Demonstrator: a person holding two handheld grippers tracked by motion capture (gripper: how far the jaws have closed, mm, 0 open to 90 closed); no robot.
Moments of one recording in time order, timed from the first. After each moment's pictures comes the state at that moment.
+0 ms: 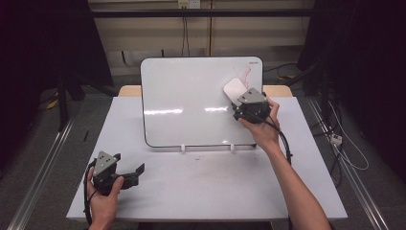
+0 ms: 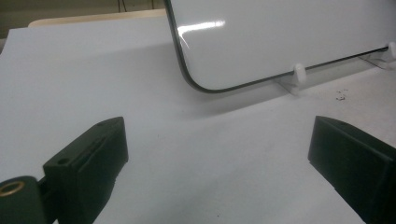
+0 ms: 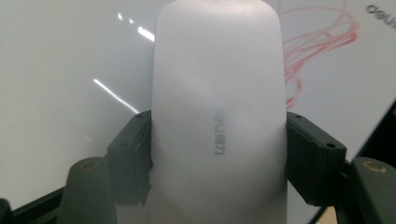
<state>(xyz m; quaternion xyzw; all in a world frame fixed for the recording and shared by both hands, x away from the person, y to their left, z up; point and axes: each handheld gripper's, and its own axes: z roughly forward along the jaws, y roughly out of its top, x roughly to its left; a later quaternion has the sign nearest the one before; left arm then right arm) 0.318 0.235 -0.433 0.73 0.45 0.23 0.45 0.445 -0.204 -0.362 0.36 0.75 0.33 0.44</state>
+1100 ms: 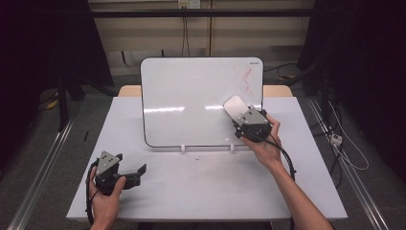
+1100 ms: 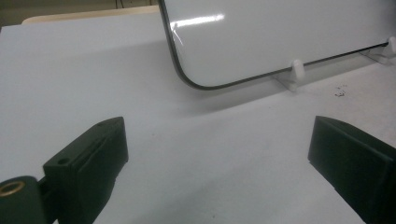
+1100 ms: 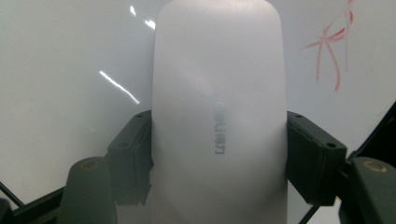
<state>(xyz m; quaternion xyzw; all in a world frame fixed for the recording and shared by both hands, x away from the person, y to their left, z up) 0.319 0.230 -0.435 0.74 0.45 0.23 0.45 0.408 -0.204 -0.400 0.35 0.77 0.33 0.43</state>
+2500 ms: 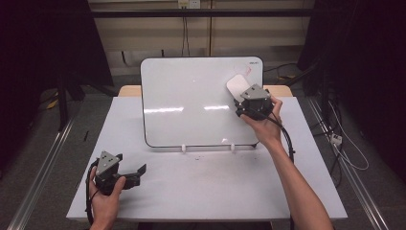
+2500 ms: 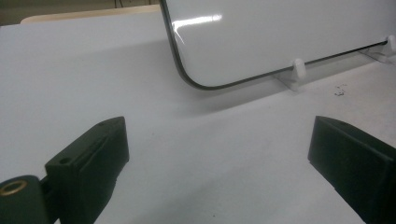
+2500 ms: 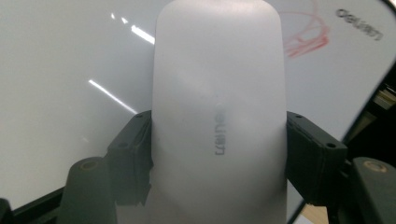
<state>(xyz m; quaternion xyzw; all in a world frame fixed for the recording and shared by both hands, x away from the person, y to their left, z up) 0.320 0.231 -0.435 0.74 0.45 0.23 0.45 0.448 -0.206 -0.357 0.37 0.75 0.33 0.44</state>
